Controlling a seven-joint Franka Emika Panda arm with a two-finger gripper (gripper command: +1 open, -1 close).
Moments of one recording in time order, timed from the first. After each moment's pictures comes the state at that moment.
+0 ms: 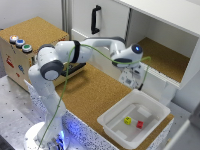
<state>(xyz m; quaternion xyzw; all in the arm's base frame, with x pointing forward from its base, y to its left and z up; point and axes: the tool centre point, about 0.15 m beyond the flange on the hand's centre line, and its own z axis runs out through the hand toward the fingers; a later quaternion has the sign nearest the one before) 0.453 -0.102 0.432 -0.95 -0.27 -0.11 0.14</state>
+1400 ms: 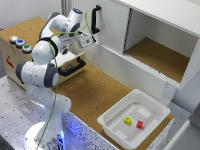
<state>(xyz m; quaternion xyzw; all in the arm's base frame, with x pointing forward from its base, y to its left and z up) 0.259 0.253 0.430 -0.64 -0.75 -0.04 0.14</state>
